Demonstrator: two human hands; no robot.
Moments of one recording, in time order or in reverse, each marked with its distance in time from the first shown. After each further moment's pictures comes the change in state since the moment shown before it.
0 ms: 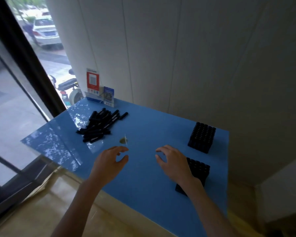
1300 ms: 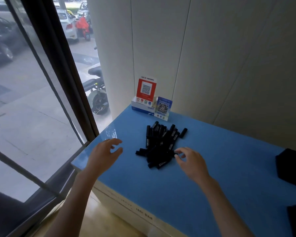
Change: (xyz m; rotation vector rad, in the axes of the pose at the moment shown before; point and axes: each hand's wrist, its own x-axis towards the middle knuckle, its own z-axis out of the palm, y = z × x) left_hand 0.171 -0.340 -0.219 -0.006 0.054 -0.057; right_hand 0.226 -0.195 0.214 -0.053 -0.005 0.176
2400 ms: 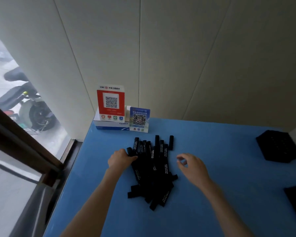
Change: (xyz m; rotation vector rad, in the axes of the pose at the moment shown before) left_hand 0.255 -0.003 0.170 0.235 -0.609 -0.106; right_hand 0.105 0.039 0.042 -0.014 0.078 0.438
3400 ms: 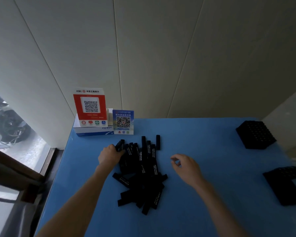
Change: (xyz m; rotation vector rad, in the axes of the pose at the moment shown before) left_hand 0.039 0.025 -0.003 0.039 0.055 0.059; right_hand -0.002 0.024 0.003 0.004 0.009 0.094
